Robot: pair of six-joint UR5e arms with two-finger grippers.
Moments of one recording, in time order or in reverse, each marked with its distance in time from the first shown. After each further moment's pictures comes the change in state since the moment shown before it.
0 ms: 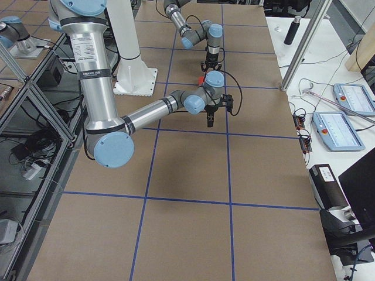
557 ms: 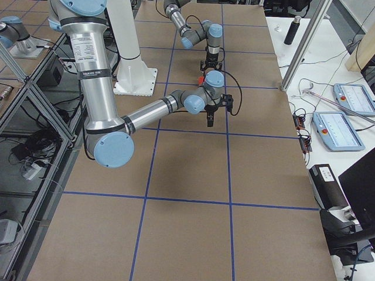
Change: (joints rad) left arm 0.000 -0.001 0.000 -0.003 0.001 -0.008; right arm 0.000 0.000 0.001 0.000 0.000 0.003
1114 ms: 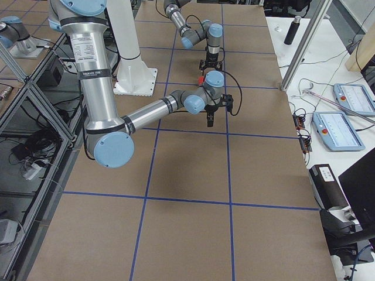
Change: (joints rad) left arm -0.001 -0.001 -0.004 0.001 -0.019 0.003; right arm 0.000 0.000 0.000 0.000 0.000 0.000
